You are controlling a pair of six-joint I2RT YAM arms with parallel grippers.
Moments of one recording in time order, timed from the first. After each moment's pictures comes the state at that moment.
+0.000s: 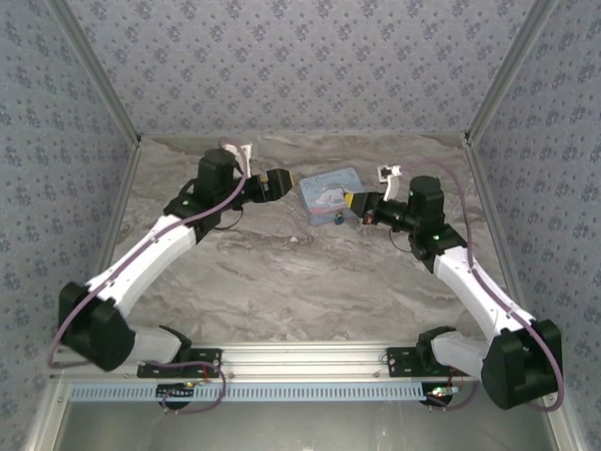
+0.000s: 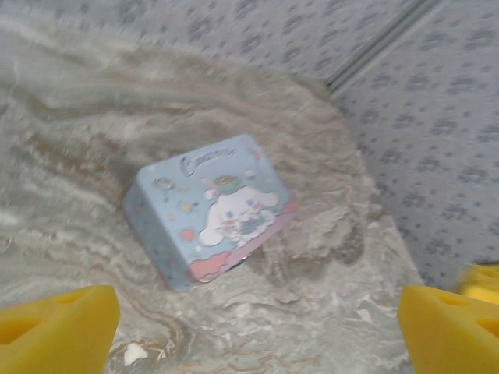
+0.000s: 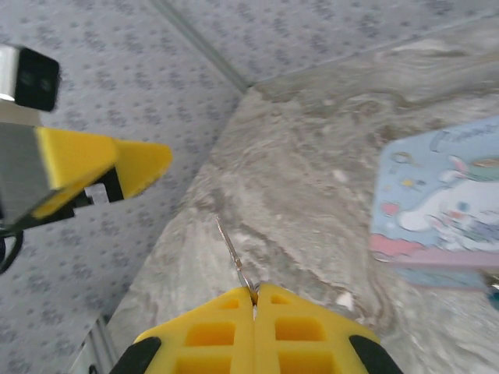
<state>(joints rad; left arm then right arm) -0.52 1.39 1.15 -0.23 0.25 -0.60 0.28 1.10 0.77 0.02 -0.61 0.54</state>
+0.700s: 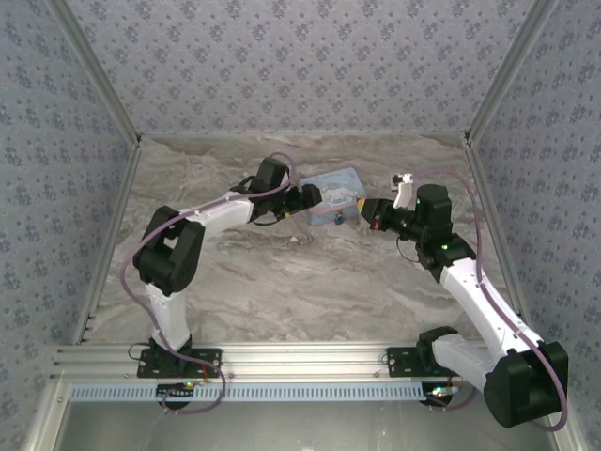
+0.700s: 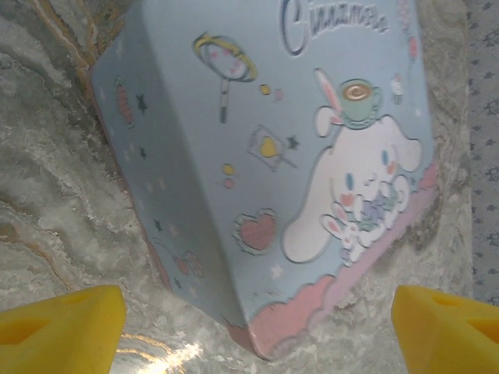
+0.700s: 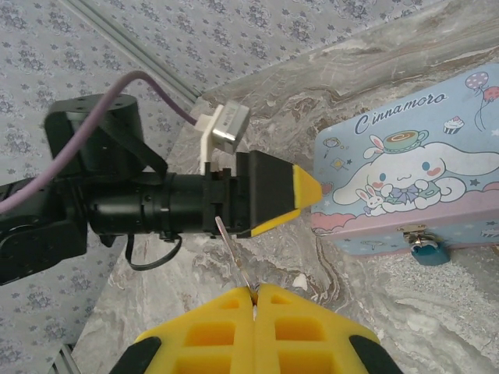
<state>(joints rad) -0.57 1.94 1.32 -0.15 0.34 -0.80 0.25 1.01 0.74 -0.09 -0.51 0.55</state>
